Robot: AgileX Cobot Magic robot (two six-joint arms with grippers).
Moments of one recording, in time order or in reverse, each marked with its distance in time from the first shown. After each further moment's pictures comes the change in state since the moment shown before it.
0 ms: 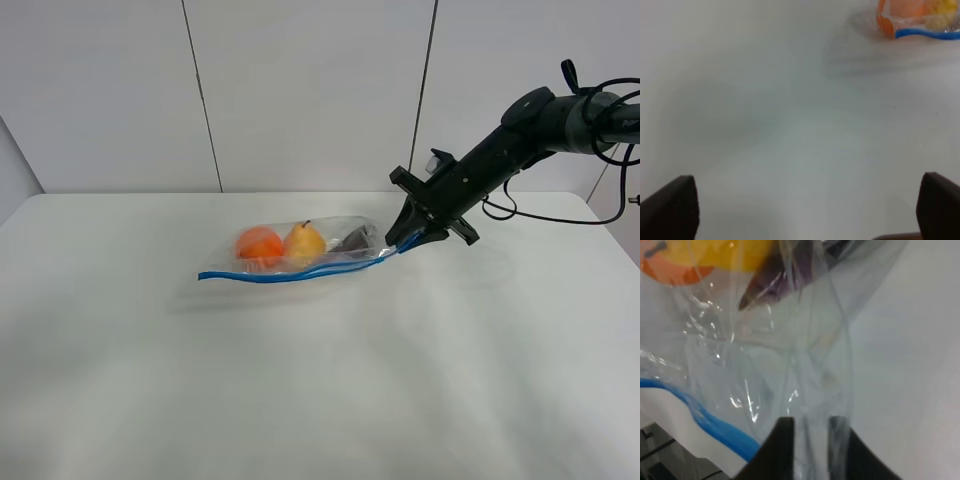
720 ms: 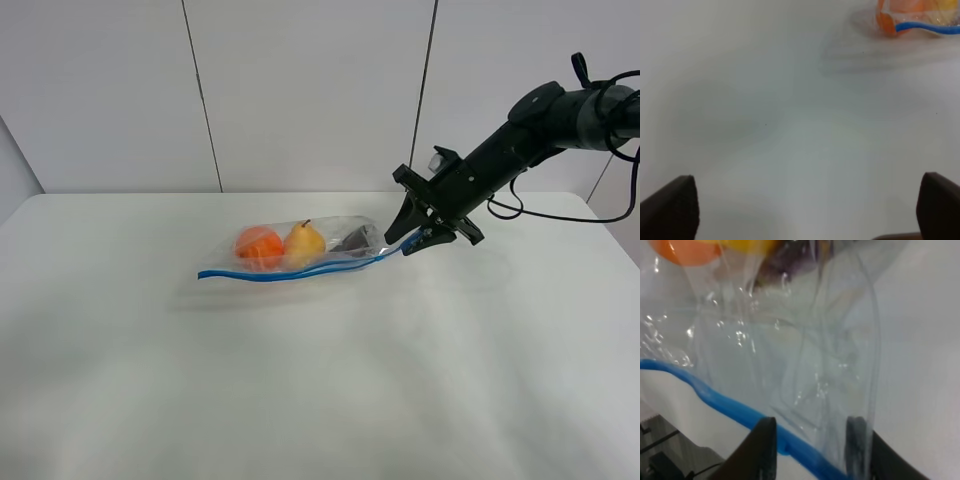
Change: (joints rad) left arm 0.000 0.000 0.000 0.000 0.000 0.000; right arm 0.000 -0.054 0.057 0.003 0.003 -0.012
